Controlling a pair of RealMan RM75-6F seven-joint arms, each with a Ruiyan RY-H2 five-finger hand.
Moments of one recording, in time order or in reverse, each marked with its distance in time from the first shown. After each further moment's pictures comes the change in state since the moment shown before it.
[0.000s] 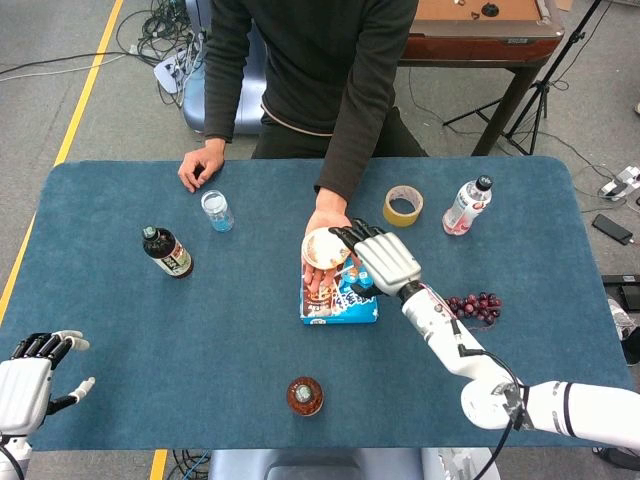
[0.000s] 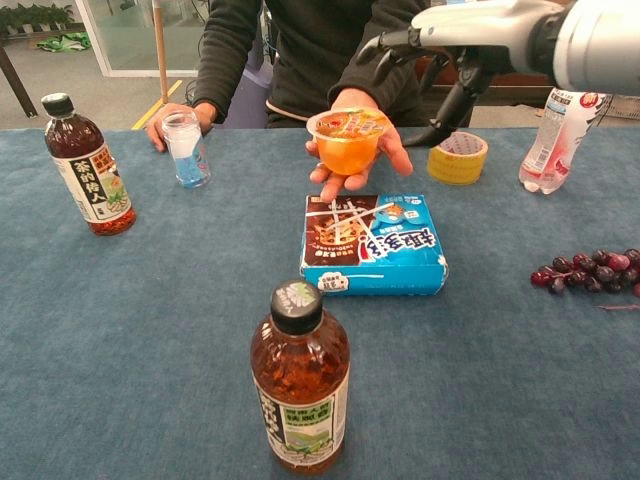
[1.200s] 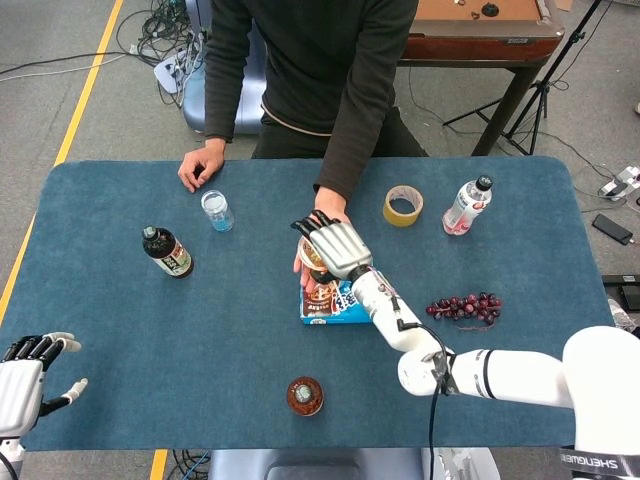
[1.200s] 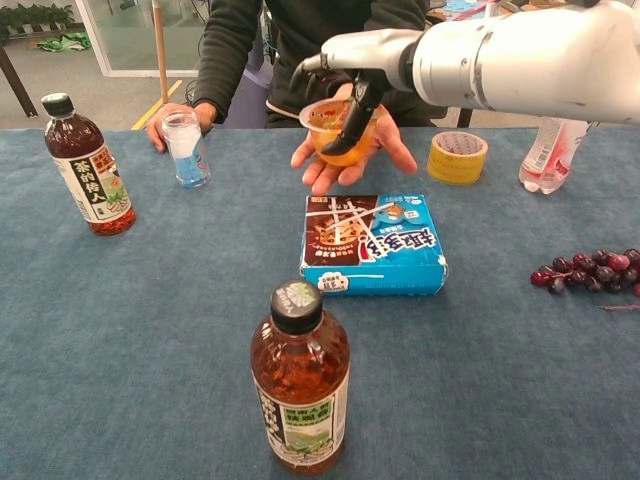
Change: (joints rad) left arm 0.012 0.001 -0.003 0.024 -0.019 0.000 -0.021; right arm 0.268 -0.188 -0.037 0.237 0.228 -0.002 -0.039
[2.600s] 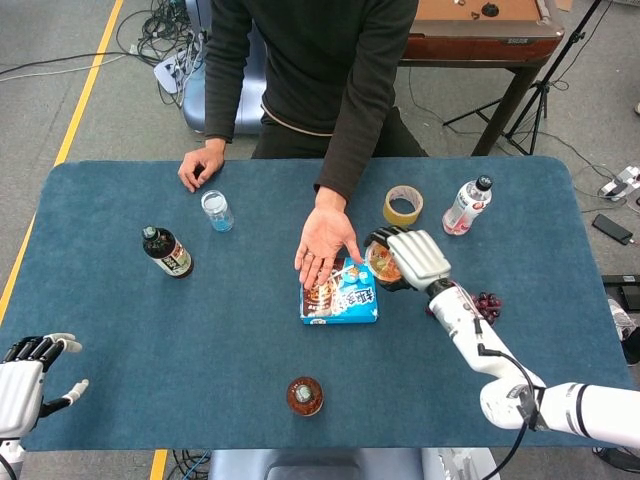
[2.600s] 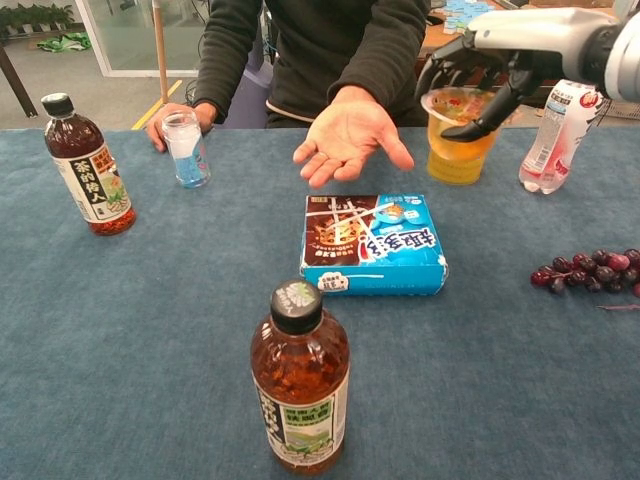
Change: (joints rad) left arm 0.003 0.002 0.001 -0.004 0.008 0.001 -0.014; right arm -0.310 0.249 -0.106 -0.176 -0.345 0.091 0.309
